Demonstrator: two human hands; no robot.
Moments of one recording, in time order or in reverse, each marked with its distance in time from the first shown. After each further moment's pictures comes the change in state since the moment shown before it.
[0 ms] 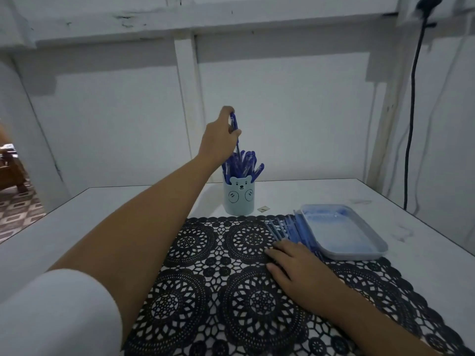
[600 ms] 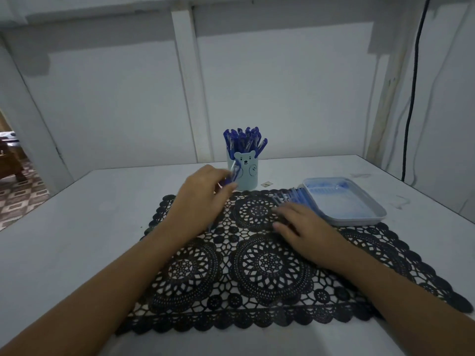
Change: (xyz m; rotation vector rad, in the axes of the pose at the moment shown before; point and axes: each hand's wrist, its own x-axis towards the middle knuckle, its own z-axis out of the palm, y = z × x) left_hand -0.168 -0.004 -0.049 0.202 -0.124 0.228; right_hand -0.001 -0.006 -0.011 0.122 0.111 0.035
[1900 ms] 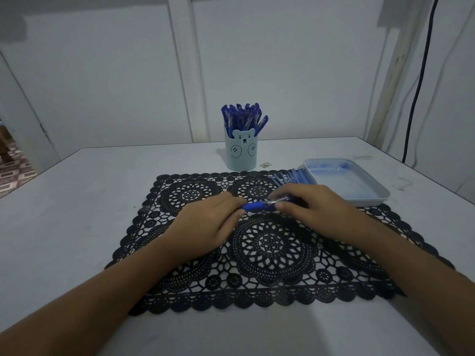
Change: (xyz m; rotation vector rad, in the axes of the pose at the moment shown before) left_hand -0.053 -0.010 0.024 0.061 -0.215 0.284; right_hand -0.005 -0.016 -0.028 0.271 -0.088 -0.012
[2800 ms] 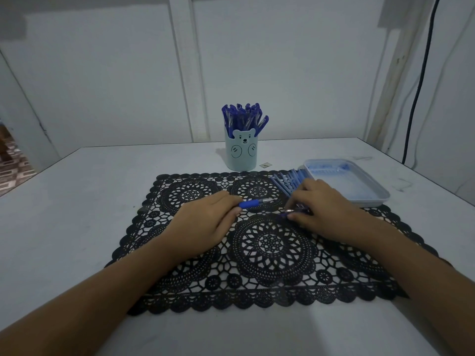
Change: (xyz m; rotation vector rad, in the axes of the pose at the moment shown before) left_hand 0.000 -0.004 0.003 0.008 -0.001 -0.048; right_hand 0.003 0.021 -0.001 -0.435 -0.058 0.035
